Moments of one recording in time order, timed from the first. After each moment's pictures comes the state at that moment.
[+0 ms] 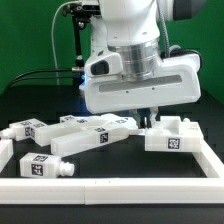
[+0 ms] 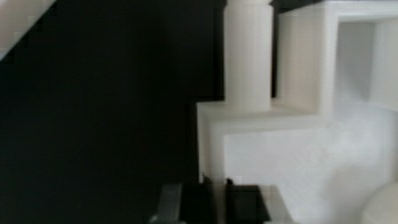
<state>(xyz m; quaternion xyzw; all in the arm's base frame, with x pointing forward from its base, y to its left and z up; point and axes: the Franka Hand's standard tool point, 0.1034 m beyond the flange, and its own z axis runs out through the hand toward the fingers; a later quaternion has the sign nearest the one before) 0.481 0.049 0.053 -0.99 0.08 0.06 0.09</state>
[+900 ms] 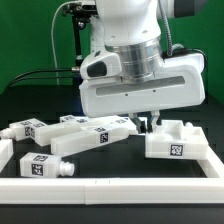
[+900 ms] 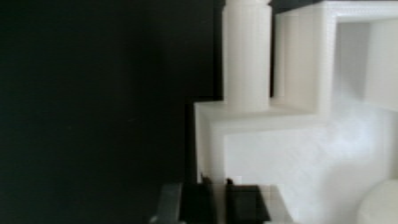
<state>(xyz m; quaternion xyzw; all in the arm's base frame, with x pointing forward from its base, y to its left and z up) 0.518 0.042 0.058 -0.99 0.07 0.06 0.09</state>
